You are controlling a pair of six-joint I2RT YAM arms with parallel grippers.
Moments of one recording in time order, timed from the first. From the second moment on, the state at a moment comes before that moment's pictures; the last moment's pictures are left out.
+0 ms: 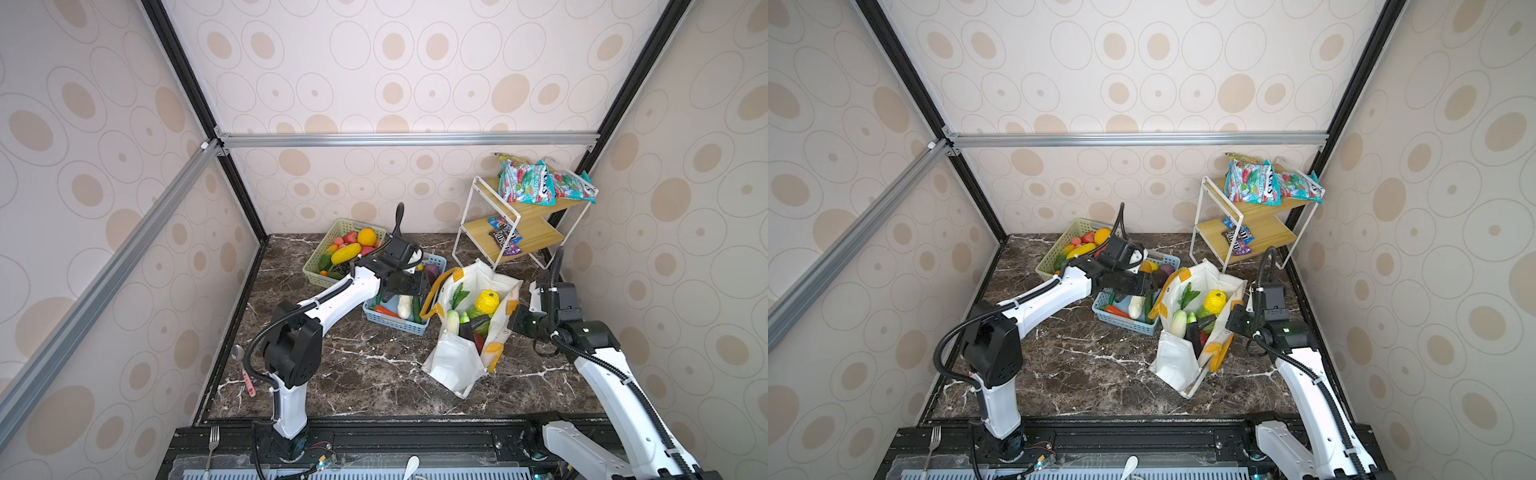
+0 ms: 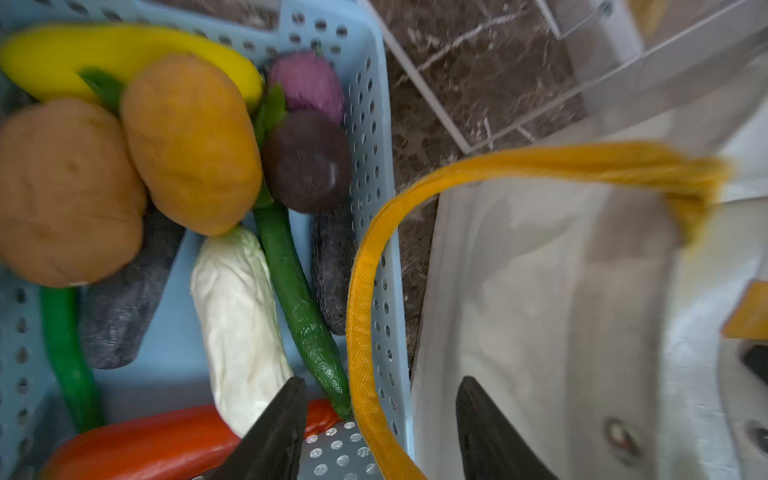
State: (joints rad) left arm -0.64 1.93 1.61 -0.61 0.25 -0.42; right arm 0.08 0.95 0.90 -0.84 -0.07 0.47
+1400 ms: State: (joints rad) left arm -0.60 2.01 1.55 -0.46 0.35 -0.55; right arm 0.08 0.91 0.93 -0.93 -0.05 0.46
